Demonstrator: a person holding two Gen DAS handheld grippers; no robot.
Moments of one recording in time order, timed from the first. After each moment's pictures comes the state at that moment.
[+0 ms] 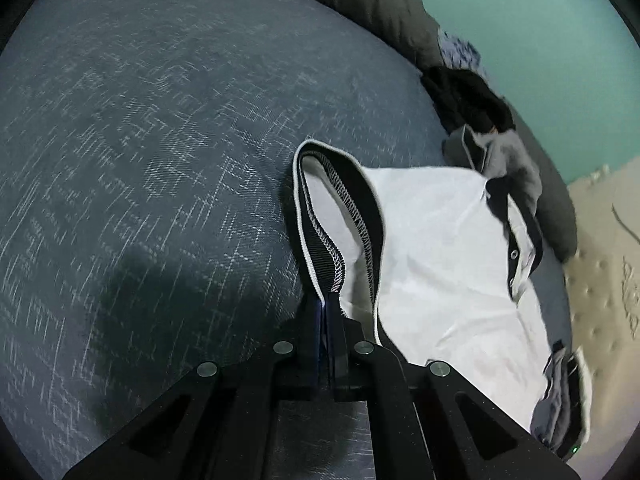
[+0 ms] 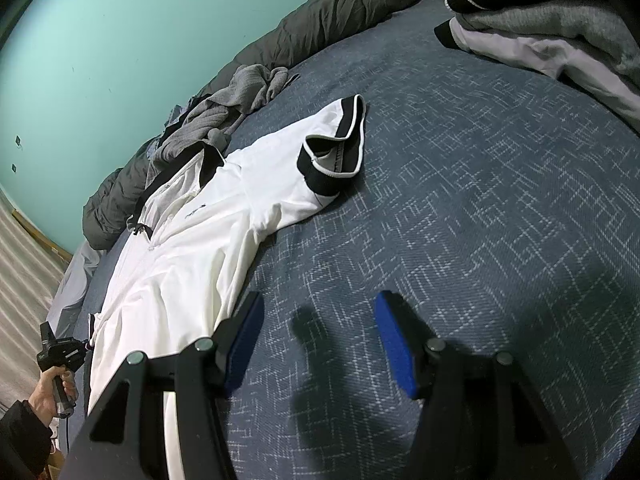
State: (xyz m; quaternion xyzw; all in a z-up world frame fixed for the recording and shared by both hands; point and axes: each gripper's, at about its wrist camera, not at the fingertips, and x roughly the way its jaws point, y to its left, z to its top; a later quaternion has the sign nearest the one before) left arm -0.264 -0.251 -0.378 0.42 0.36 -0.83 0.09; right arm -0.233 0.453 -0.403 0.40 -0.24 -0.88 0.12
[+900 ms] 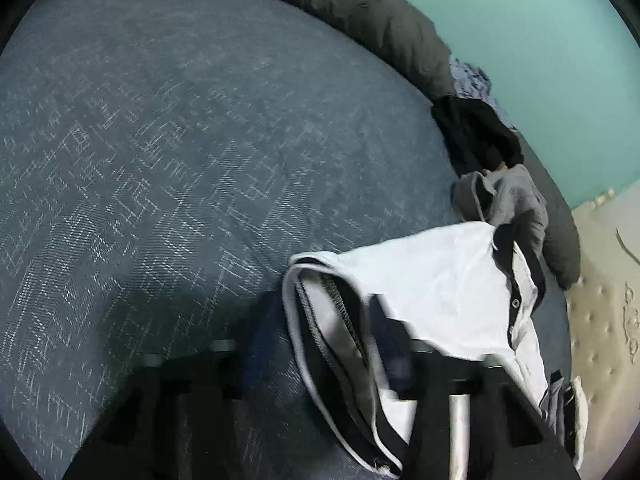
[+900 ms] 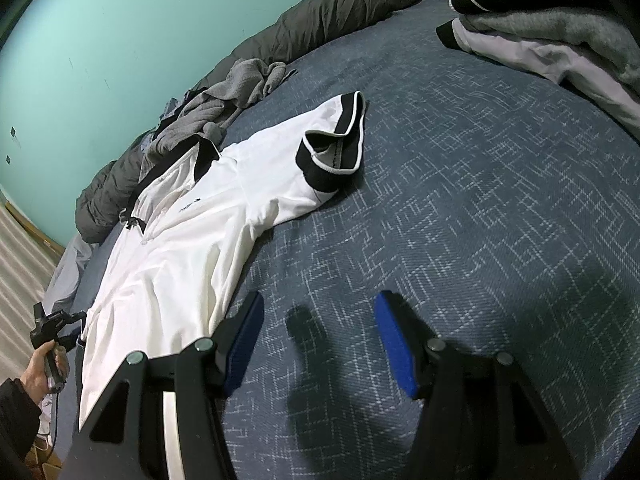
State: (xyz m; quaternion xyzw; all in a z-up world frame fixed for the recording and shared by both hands) left arm -0.296 -0.288 -0.368 0.40 0.37 -0.83 0.11; right arm -0.237 0.450 -0.403 0.41 -0.22 -0.88 0.11
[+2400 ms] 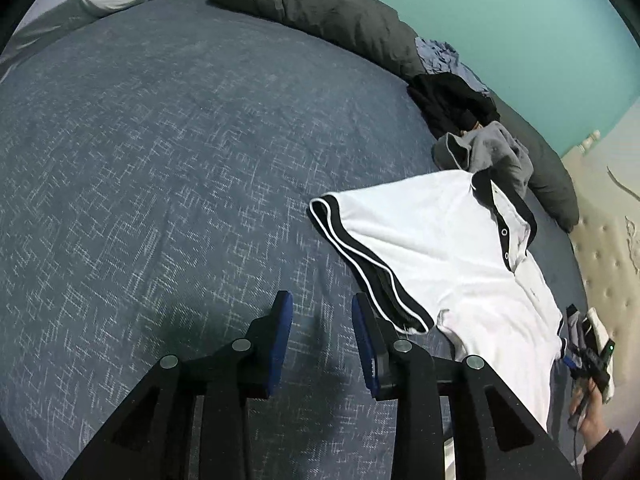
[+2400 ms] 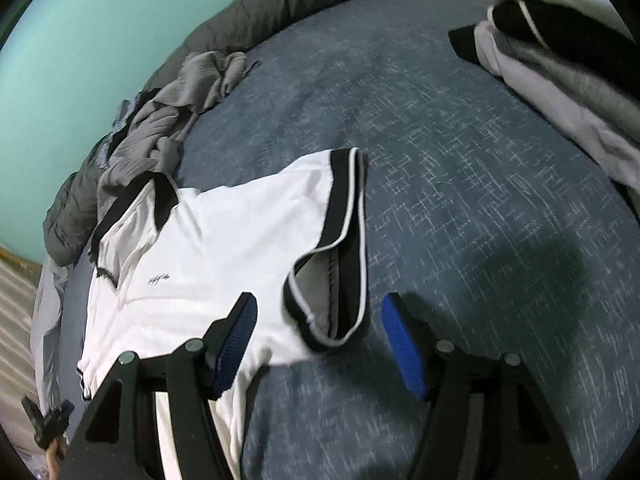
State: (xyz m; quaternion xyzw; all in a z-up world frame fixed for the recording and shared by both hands) left arm -0.205 -0.268 -0.320 0.43 0.28 -0.85 0.08; right arm -0.358 0.458 -0.370 0.49 -0.23 -0.84 0.06
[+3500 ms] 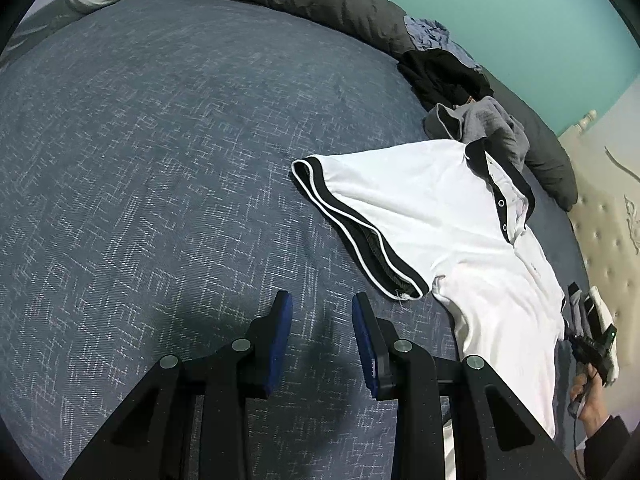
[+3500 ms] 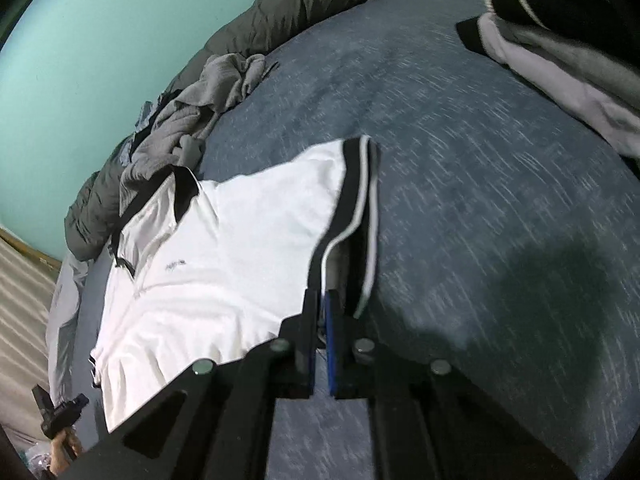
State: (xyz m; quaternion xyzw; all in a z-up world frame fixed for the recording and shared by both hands) left arm -0.198 -0.251 -0.331 0.45 0.27 -0.85 0.07; right arm -0.332 0.460 -0.379 0.47 -0.24 -0.84 0.10
